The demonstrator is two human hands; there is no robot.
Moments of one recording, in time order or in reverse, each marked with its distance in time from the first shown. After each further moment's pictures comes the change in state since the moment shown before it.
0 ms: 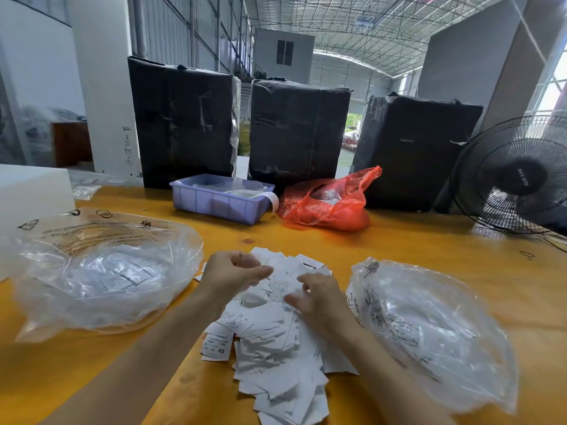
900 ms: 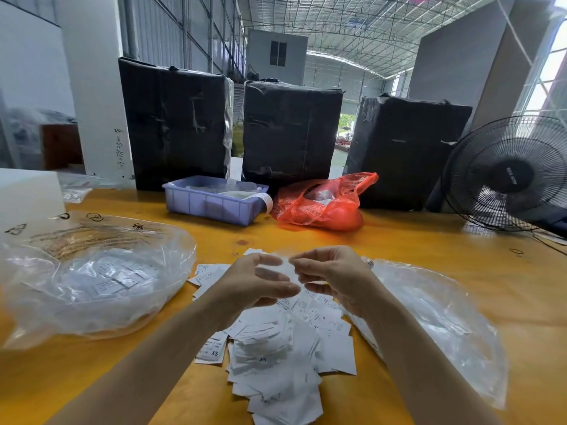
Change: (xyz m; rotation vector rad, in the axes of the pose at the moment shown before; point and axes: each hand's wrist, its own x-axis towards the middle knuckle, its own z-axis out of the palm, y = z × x) left_hand -0.030 0.027 0.018 0.017 -0.360 -0.105; right_hand -0.019 -0.029 -0.083 0.936 -0.208 0.147
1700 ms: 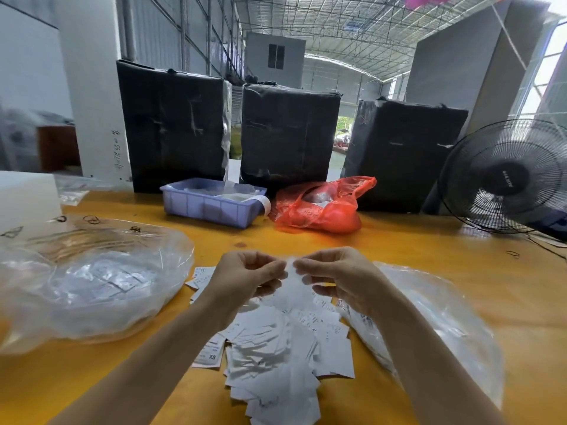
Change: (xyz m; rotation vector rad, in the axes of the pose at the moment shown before) left_hand 0.002 0.001 0.003 -0.140 0.147 0.145; right_hand -0.009 -0.012 -0.010 -0.054 -0.072 0.047
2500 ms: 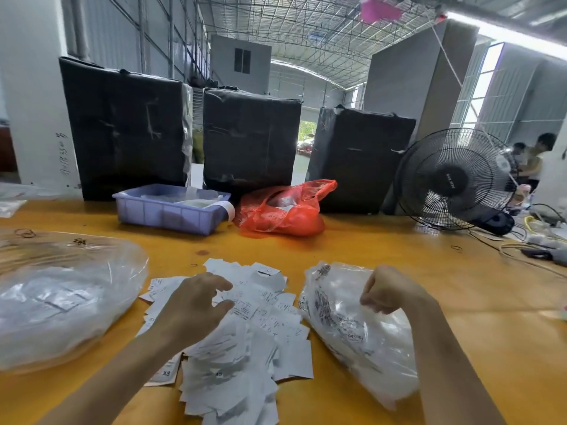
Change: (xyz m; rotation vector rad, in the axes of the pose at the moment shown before) left_hand 0.016 -0.038 -0.015 1.035 0.055 0.350; right_hand -0.012 0.047 -0.123 -0.885 0.381 0.383
